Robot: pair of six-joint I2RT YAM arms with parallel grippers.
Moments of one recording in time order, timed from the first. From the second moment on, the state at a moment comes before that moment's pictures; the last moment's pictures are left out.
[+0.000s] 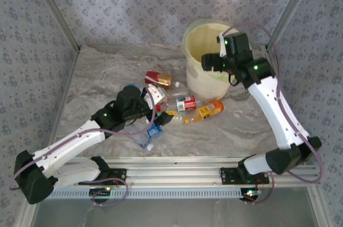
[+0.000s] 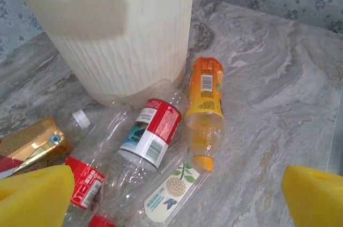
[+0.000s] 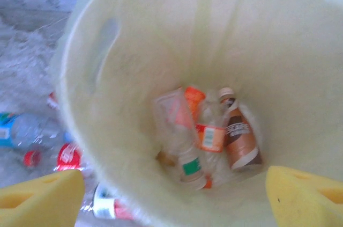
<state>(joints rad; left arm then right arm) -0.82 1.05 0.85 -0.25 0.18 0.11 0.42 1.37 1.63 -0.92 0.10 0.18</state>
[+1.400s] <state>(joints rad) -0.13 1.25 0.96 -0.96 -0.04 -0.43 0.70 1.12 1.00 -0.59 -0.33 0.30</state>
